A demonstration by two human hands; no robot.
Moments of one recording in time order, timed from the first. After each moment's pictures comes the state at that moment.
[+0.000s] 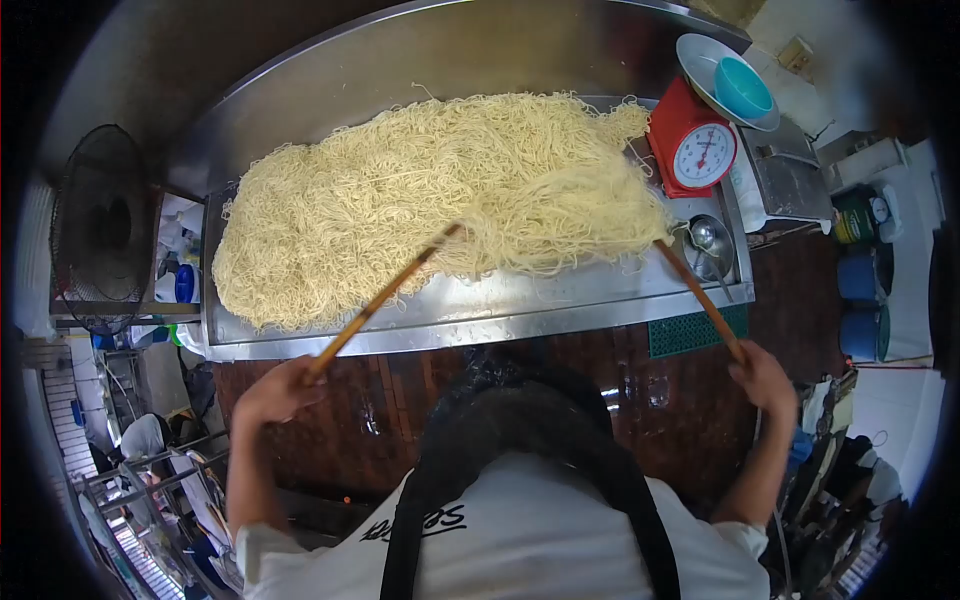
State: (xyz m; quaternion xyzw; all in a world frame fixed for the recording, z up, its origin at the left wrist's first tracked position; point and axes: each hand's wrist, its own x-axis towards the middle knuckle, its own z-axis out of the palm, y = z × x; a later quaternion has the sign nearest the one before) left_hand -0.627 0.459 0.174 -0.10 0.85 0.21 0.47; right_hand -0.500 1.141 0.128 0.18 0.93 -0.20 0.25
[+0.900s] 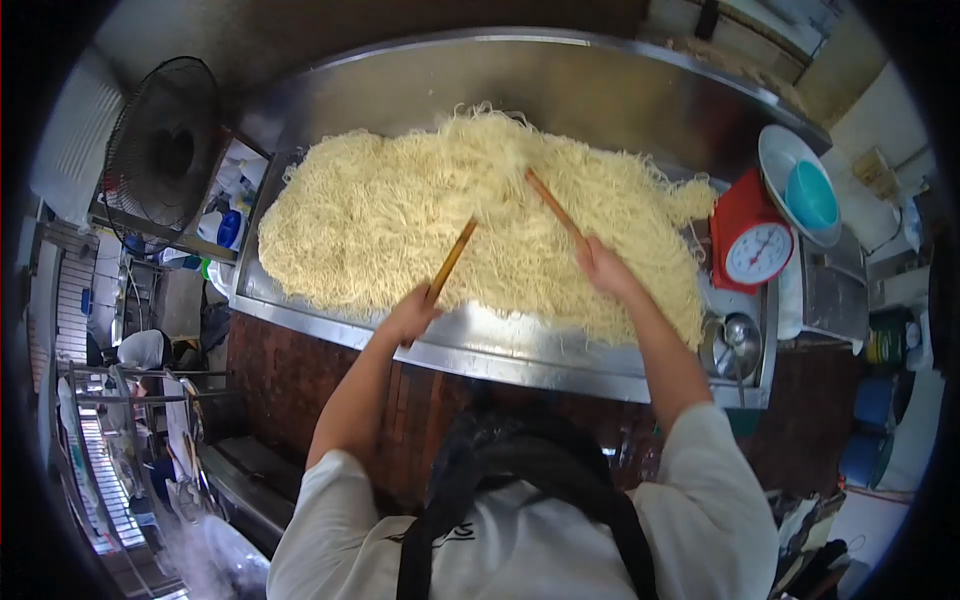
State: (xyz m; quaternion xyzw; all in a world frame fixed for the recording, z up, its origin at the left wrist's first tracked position) left_hand -0.718 0.549 -0.032 -0.13 0.89 0.35 0.25; right_hand -0.834 0.932 -0.077 -0.12 0.90 -0.37 0.19
